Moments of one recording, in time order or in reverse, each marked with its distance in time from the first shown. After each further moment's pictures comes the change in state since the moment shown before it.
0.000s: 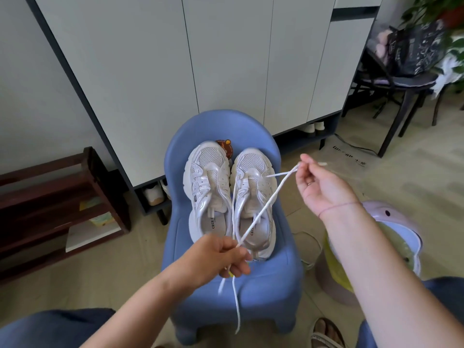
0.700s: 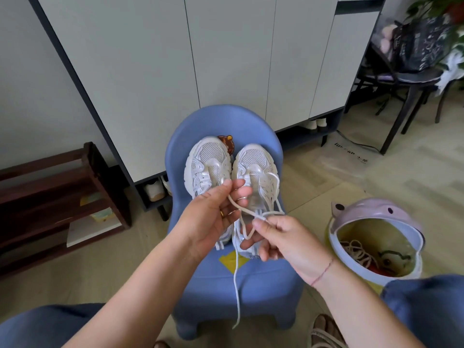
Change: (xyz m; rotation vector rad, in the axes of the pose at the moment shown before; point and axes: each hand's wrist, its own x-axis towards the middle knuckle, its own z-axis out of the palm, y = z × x) left_hand 0.017 0.046 -0.010 -0.781 0.186 0.119; right_hand -0.071 0.061 -0.024 -1.059 -0.429 0.171
